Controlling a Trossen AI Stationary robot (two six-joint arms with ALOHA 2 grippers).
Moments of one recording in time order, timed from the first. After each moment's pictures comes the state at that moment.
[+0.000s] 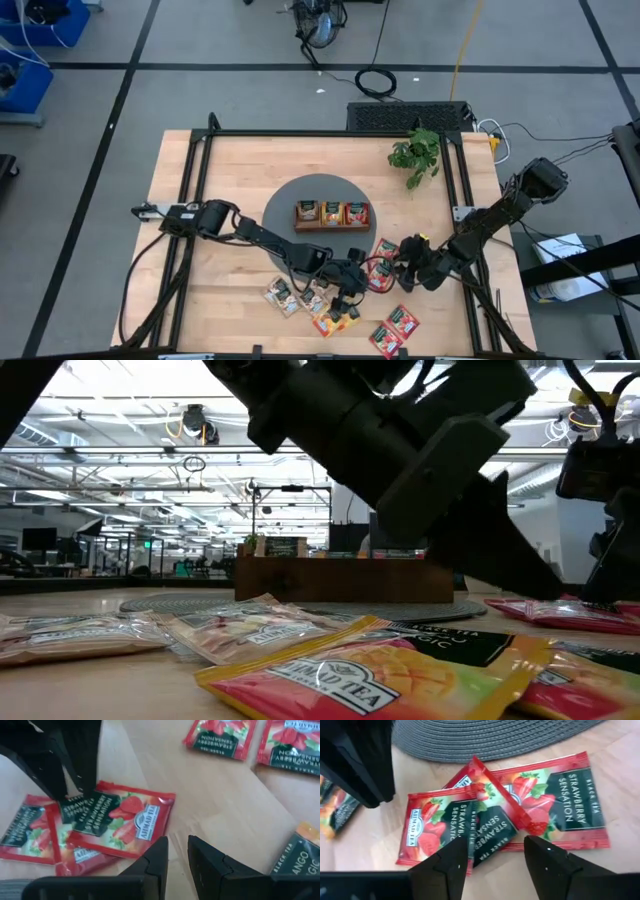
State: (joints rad) left arm -0.31 2.31 1.60 0.05 -0.03 0.15; right arm 0.72 1.33 0.35 0.01 0.49 1.19
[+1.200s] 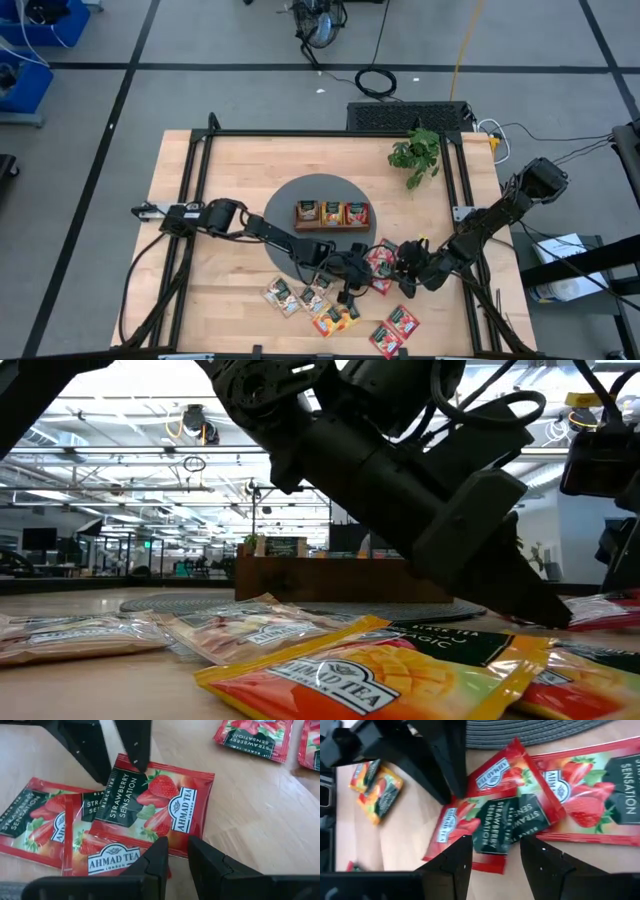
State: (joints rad) left arm -0.25 2.38 1.60 0.15 0.02 0.10; right arm 0.72 1.33 0.35 0.12 0.39 1.18
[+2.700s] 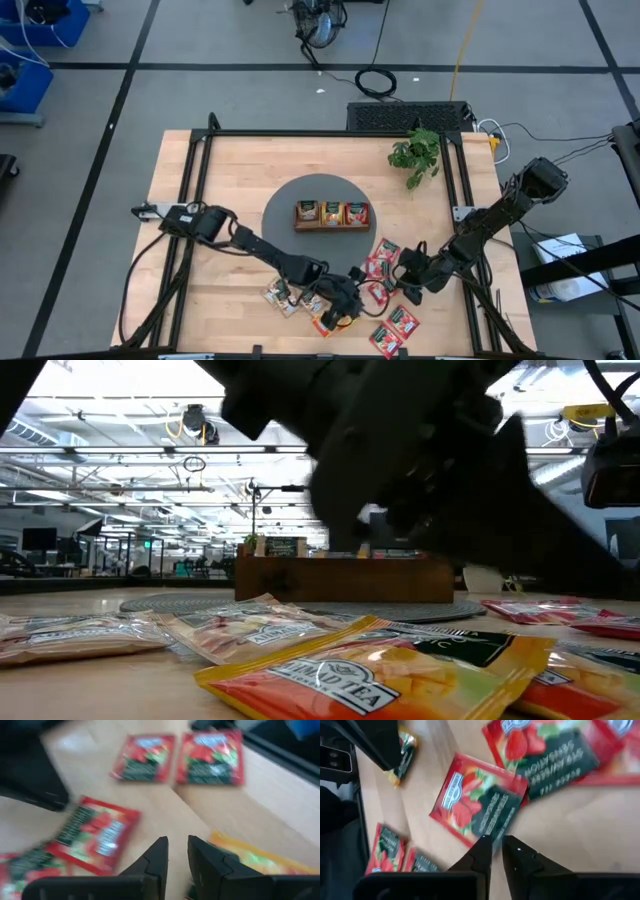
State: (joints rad) left arm -0.37 2.32 1.59 0.10 0.06 0.31; right arm 0.74 1.33 0.35 0.13 0.20 1.27
